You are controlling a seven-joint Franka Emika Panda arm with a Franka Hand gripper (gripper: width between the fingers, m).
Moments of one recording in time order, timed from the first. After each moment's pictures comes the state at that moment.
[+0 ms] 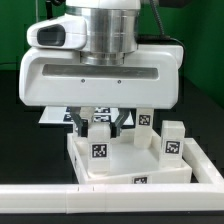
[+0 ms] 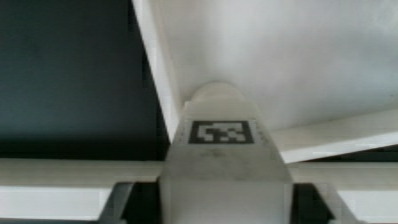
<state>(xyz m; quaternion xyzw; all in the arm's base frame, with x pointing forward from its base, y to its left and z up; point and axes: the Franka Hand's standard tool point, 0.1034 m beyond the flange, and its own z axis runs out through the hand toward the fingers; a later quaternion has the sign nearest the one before) 0.627 -0.021 0.085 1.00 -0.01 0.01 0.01</state>
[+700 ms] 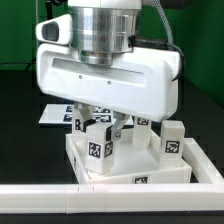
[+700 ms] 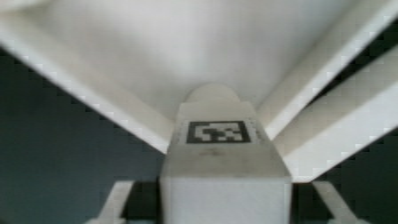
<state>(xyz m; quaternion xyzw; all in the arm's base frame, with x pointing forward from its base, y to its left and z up) 0.625 -0.016 0.084 0.92 -0.38 0.03 0.00</state>
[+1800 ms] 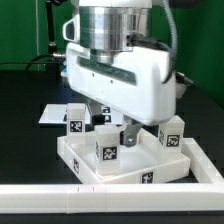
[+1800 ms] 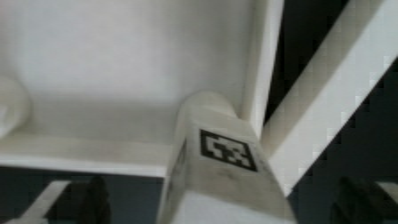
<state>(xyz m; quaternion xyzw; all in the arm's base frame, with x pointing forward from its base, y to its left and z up) 0.631 -0.003 0.086 0.89 -0.46 0.03 -0.01</state>
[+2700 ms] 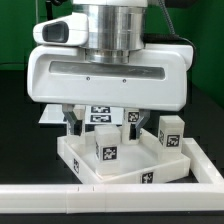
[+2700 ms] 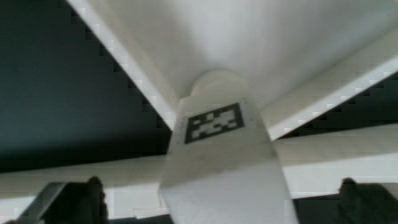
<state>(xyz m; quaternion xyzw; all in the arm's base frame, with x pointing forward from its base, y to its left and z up) 0.631 -0.013 0.086 1.00 -0.05 0.03 0.01</state>
